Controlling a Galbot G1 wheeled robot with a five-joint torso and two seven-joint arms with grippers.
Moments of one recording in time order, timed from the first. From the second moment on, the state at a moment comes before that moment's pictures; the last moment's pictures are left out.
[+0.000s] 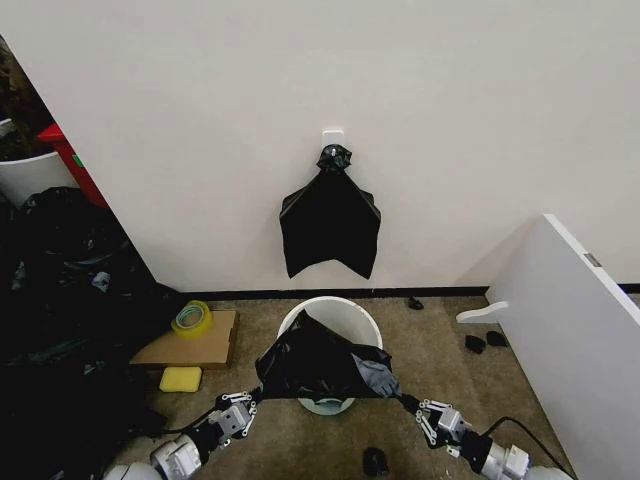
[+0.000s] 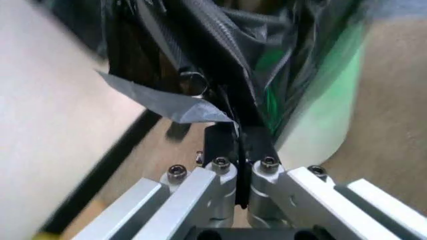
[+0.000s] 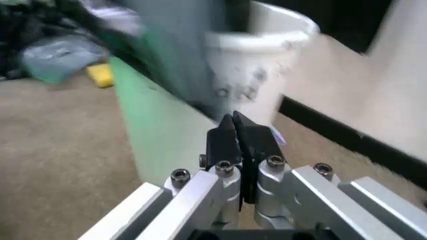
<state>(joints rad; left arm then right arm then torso) 1.65 -1.07 -0.50 -1.86 0.22 -0.27 0.38 -1.46 0.76 0.12 1.55 0.41 0.63 -0.34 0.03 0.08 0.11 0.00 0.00</state>
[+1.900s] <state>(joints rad) 1.70 -1.11 -0.46 -1.92 0.14 -0.26 0.35 -1.45 0.79 0.19 1.62 0.38 0.70 -0.58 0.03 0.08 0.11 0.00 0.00</state>
